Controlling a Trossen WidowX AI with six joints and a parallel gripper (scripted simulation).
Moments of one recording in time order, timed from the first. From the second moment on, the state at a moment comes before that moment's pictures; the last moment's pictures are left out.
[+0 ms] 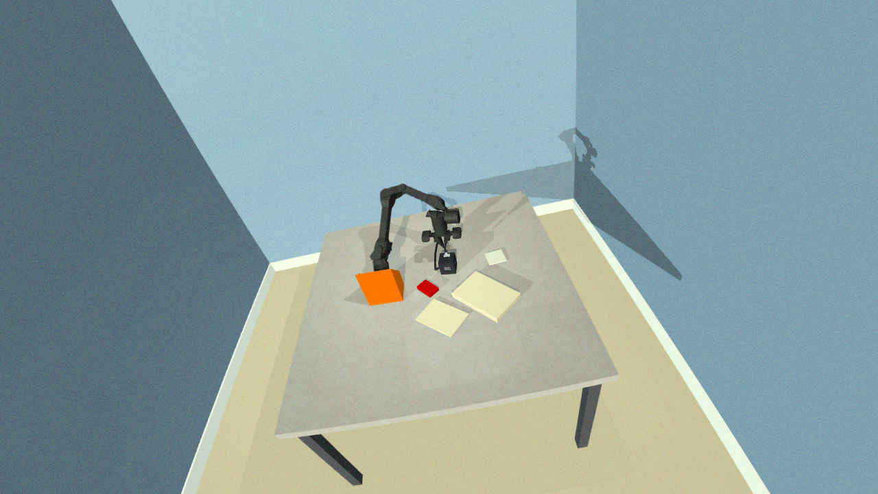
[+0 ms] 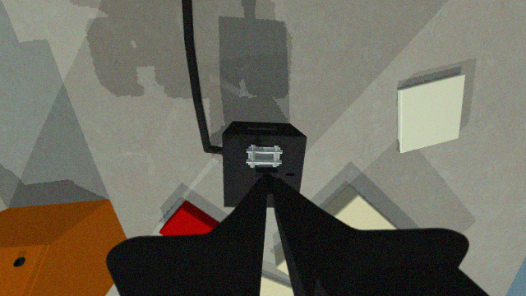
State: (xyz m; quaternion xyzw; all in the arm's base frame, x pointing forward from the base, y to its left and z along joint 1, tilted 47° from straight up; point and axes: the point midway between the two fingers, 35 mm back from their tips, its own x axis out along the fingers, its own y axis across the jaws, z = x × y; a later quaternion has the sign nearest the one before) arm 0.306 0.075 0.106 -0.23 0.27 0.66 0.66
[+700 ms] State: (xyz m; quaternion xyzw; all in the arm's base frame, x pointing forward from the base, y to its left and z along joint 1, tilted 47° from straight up) arm 0.306 0.077 0.105 -0.22 0.28 0.66 0.67
